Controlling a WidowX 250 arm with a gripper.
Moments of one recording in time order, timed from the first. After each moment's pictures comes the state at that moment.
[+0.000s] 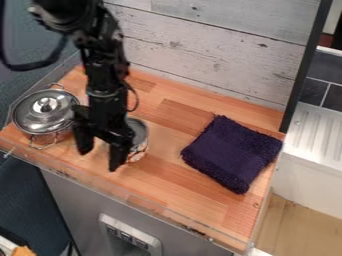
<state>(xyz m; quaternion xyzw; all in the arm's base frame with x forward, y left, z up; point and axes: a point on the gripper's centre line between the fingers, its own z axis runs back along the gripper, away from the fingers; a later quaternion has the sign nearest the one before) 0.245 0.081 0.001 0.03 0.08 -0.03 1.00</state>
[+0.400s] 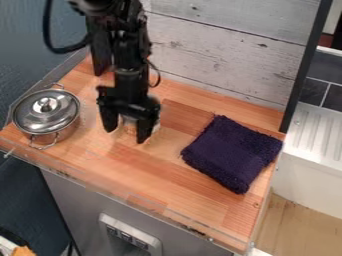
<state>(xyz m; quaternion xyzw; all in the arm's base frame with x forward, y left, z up) 0.302 0.085 0.000 0.01 0.06 0.02 1.00</state>
